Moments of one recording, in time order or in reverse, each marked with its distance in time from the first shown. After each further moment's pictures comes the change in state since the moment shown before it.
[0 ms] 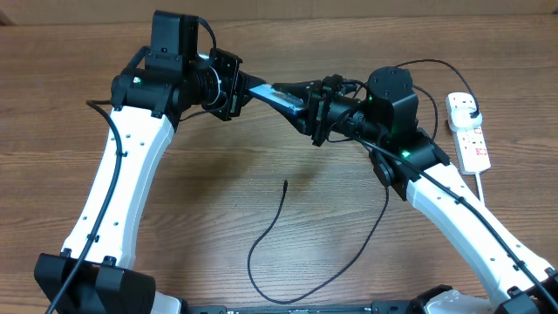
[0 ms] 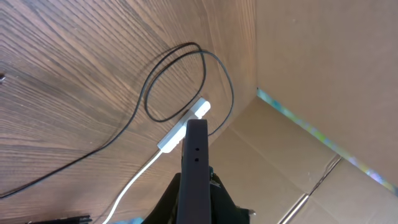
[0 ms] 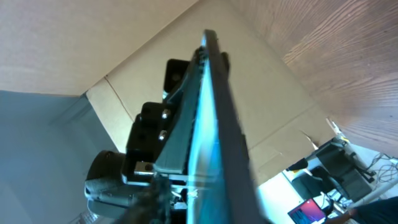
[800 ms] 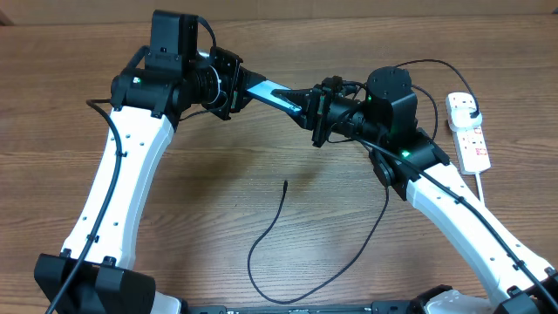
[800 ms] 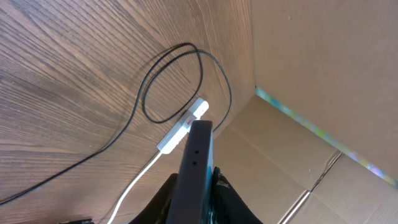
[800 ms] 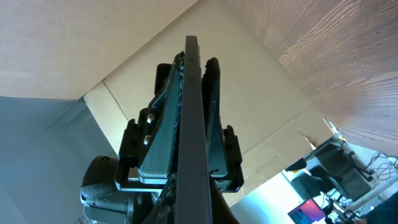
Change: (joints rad) left arm 0.000 0.000 0.000 0.015 0.003 0.021; right arm 0.001 0.000 0.000 -0.018 -0.001 0.000
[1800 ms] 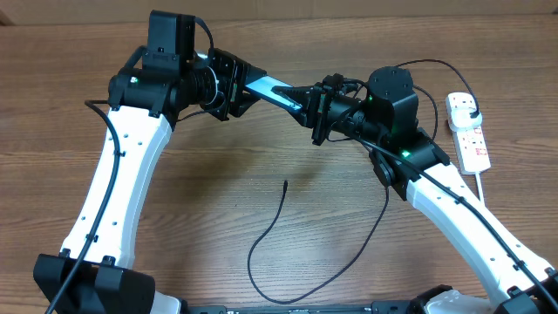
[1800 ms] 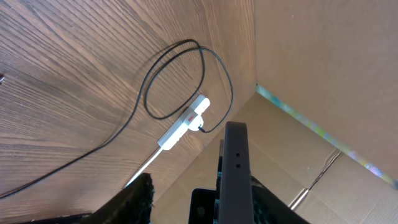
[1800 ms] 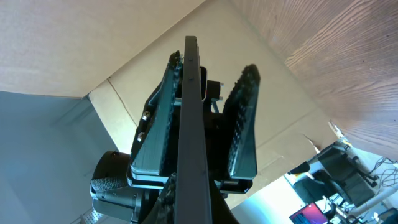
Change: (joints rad) left arm 0.013 0.000 0.000 -0.014 0.023 0.000; right arm 0.000 0.000 0.000 0.021 0.014 0.000
